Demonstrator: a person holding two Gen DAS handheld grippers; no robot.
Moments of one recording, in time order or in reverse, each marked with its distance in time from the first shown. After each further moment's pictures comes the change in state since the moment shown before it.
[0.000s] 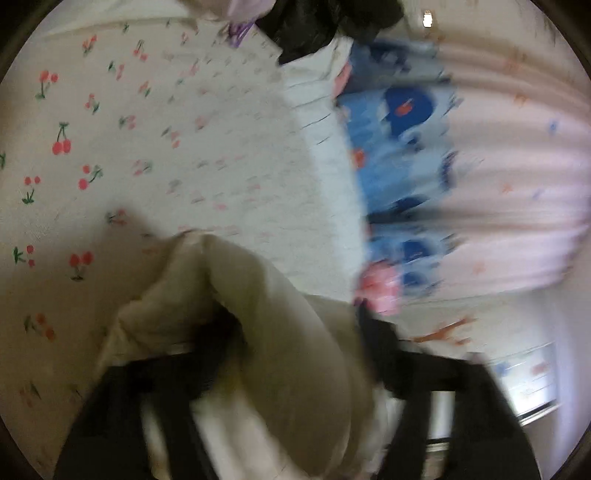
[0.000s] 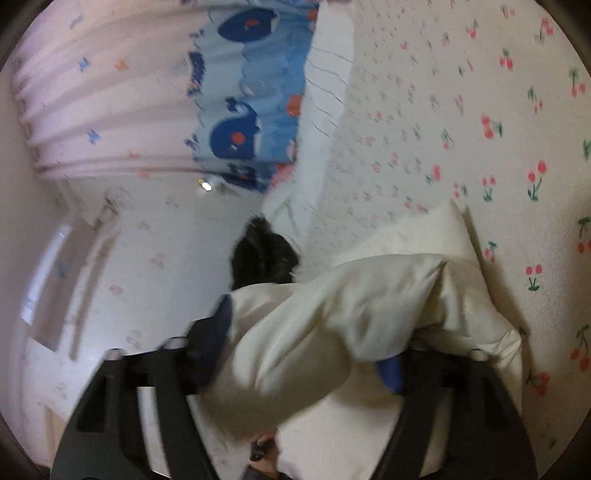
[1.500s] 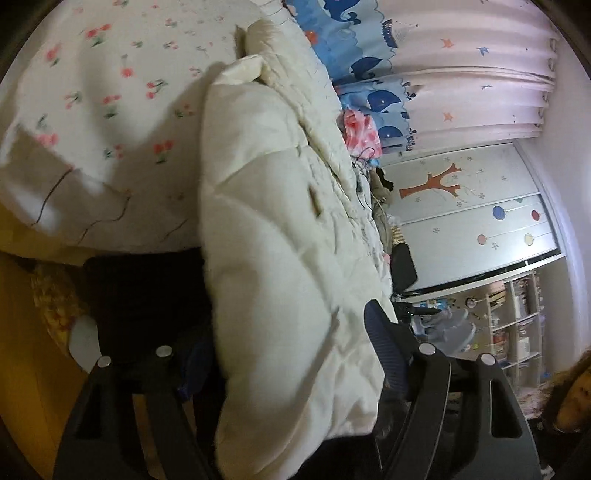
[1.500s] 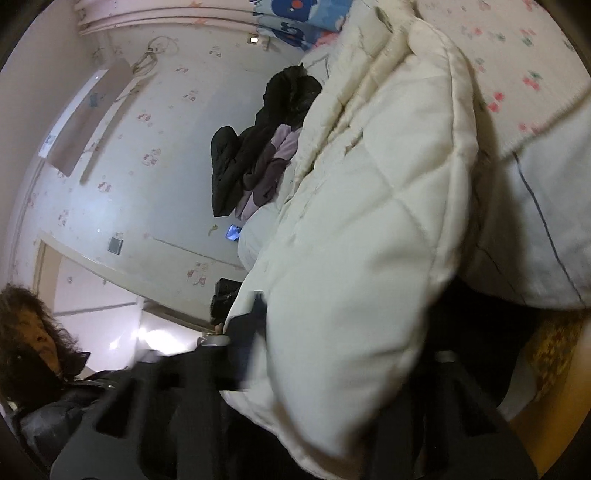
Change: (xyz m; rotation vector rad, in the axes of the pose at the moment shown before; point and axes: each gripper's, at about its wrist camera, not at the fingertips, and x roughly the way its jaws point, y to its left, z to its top) left arm -0.226 0.075 -0.260 0.316 0.419 0.066; right arm -0.232 -0.014 -0.312 -0.311 0.457 0.004
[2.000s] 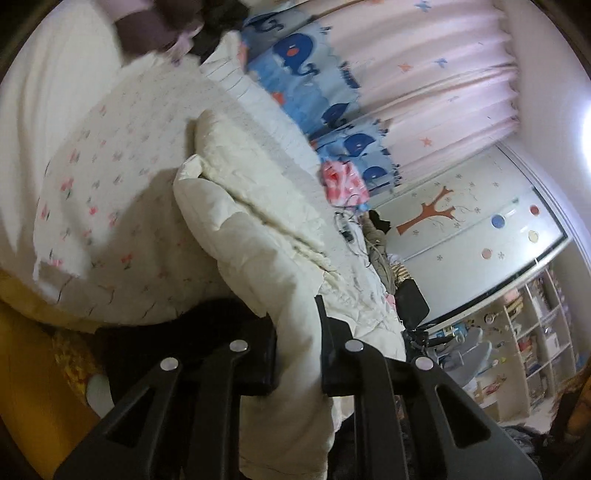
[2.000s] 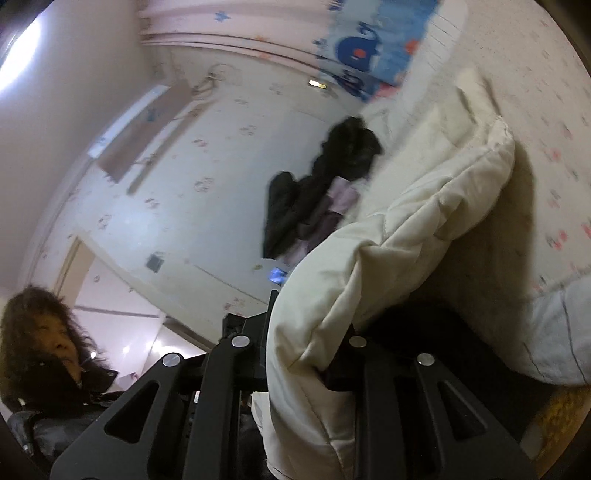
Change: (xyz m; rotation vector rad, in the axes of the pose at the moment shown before) left arm -0.052 -0.085 0.006 0.122 -0.223 0.069; right arm -0.028 0.044 0.029 -0.104 -0.160 0.133
